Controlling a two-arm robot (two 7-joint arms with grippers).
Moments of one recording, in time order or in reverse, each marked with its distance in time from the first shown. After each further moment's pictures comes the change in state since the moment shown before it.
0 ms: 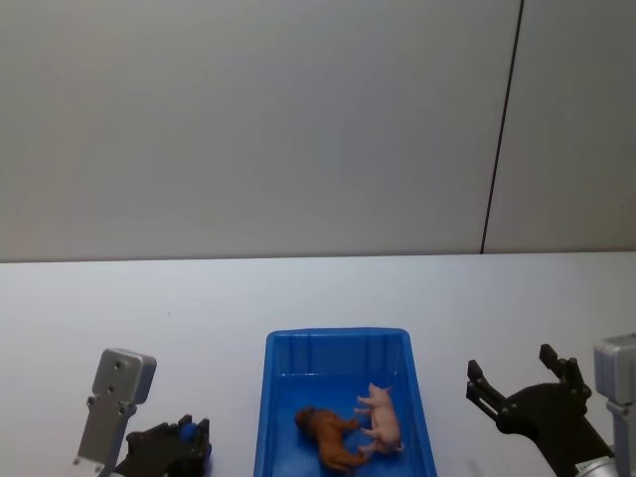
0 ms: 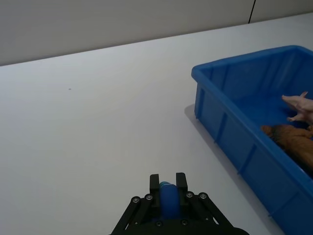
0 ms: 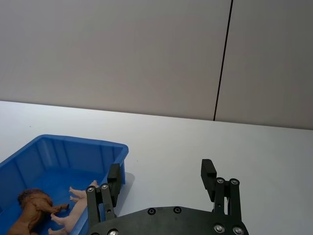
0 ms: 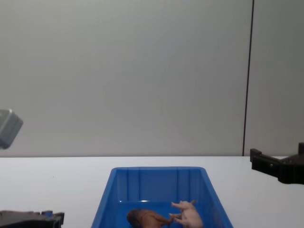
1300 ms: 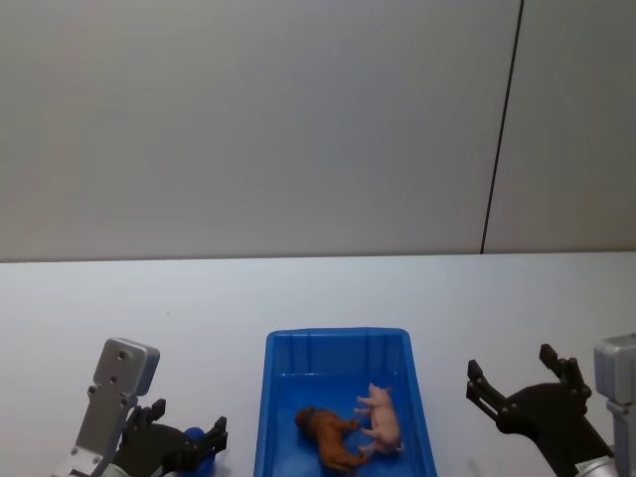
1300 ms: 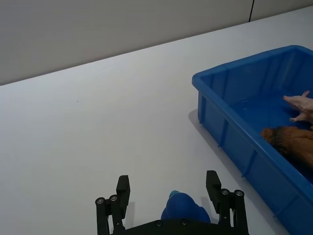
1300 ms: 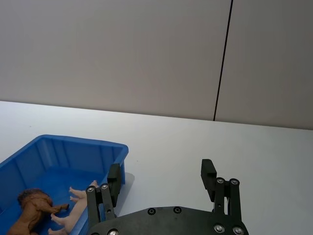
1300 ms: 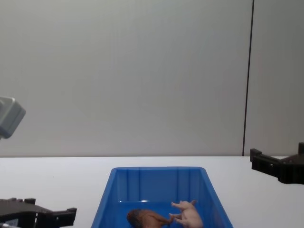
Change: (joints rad) left arm -0.005 0.029 0.006 -0.043 0.038 0.029 0.015; right arm 0.000 0.000 0.000 0.000 0.000 0.000 0.000
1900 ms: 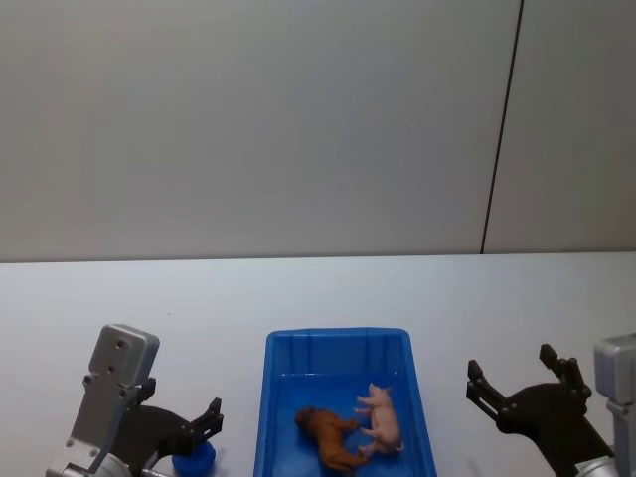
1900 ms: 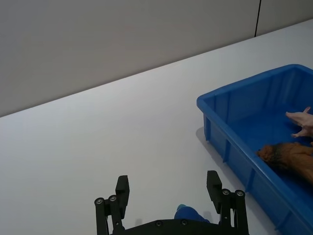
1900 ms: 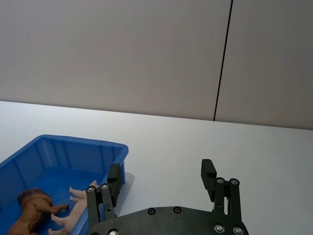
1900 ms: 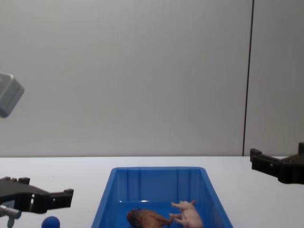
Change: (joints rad) left arm 0.024 0.026 0.004 -0.094 0.028 0.000 0.080; right arm 0.000 0.000 0.000 0.000 0.000 0.000 0.000
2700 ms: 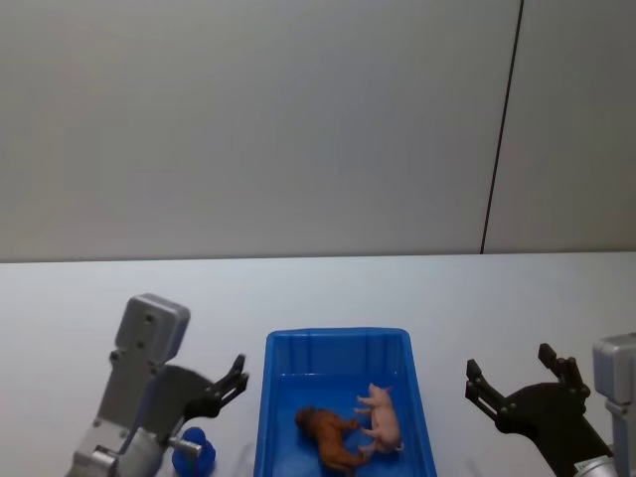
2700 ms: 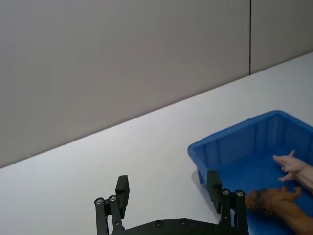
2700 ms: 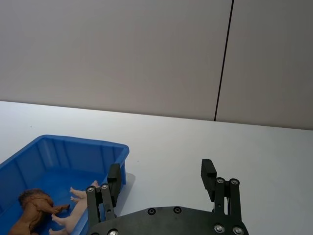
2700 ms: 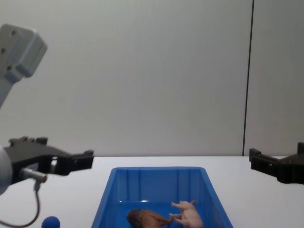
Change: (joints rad) left arm -0.018 -0.031 0.043 -0.093 0.089 -0.033 0.088; right arm 0.002 -0.001 0.000 0.002 -0.001 0.000 0.003
